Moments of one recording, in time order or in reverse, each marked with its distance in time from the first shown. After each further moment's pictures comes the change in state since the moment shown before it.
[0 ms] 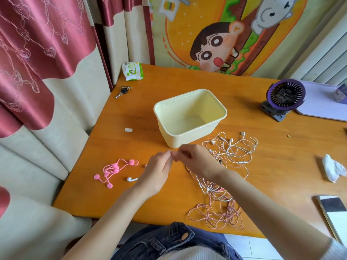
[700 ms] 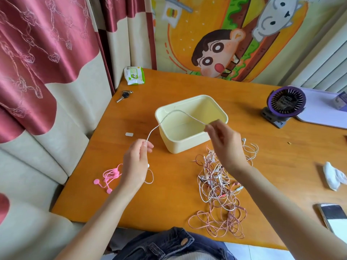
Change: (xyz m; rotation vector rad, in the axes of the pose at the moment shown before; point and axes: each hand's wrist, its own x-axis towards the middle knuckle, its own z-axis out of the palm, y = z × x) left_hand 0.013 -0.004 -0.036 -0.002 0.457 -0.170; right_hand 0.003 0.007 -0.053 0.001 0.559 -0.072
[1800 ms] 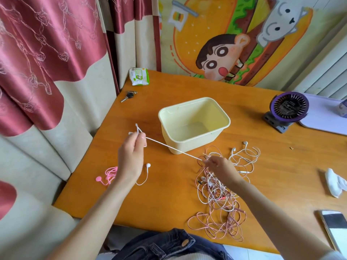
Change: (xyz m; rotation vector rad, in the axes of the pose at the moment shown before) left_hand 0.002 0.021 -0.019 -0.114 0.090 -0.042; right_hand -0.032 0.082 0.026 -0.161 -0.445 0.324
